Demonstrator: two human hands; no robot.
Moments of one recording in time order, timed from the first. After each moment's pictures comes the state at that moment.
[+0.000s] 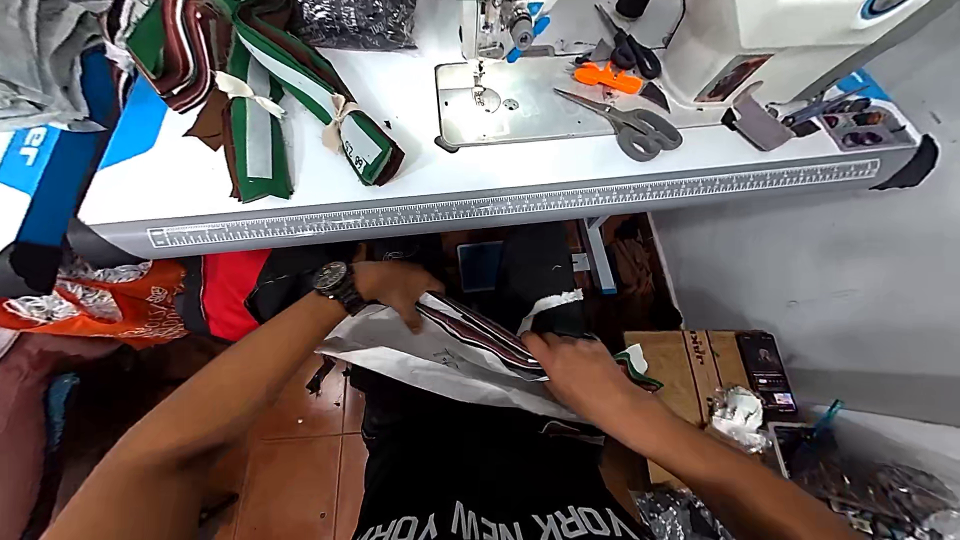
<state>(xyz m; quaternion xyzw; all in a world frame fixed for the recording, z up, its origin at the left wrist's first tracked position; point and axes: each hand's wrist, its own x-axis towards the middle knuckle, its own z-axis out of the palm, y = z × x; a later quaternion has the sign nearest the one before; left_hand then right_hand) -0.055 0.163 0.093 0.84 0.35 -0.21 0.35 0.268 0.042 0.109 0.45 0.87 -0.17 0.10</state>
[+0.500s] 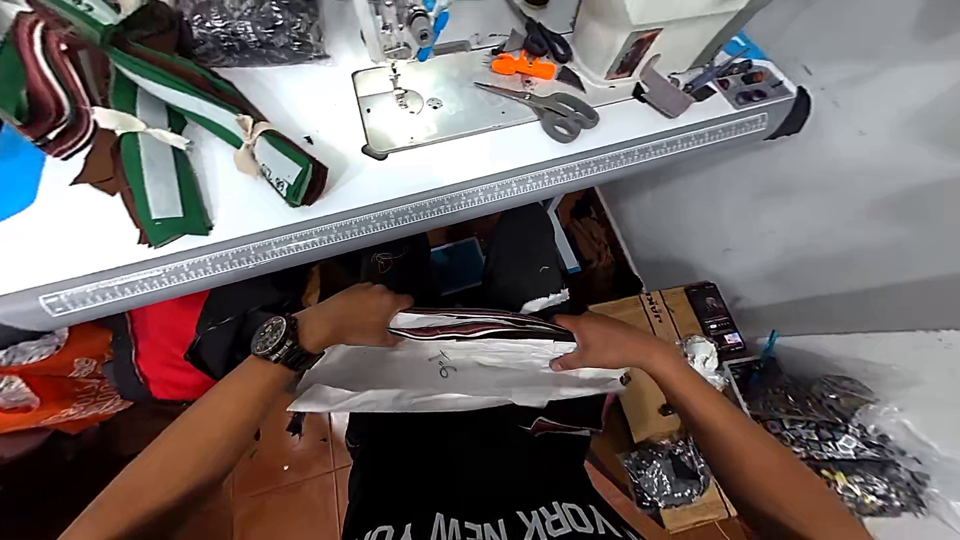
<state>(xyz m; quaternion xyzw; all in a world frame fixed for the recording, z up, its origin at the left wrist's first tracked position) -0.027 0.140 0.107 0.87 0.37 -0.23 0.23 0.374 0.070 0.080 0.52 0.73 -0.42 0.14</state>
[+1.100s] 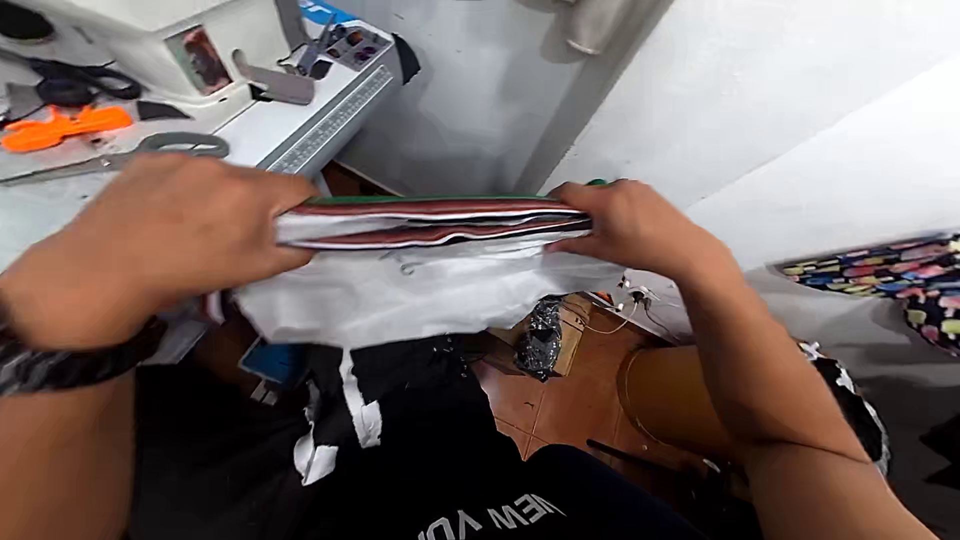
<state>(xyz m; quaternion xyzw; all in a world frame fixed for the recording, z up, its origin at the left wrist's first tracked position) 0.235 0.223 0.244 0.99 0.03 0.11 0.03 0.531 -0.098 0.256 0.76 0.64 -0.02 -0.07</state>
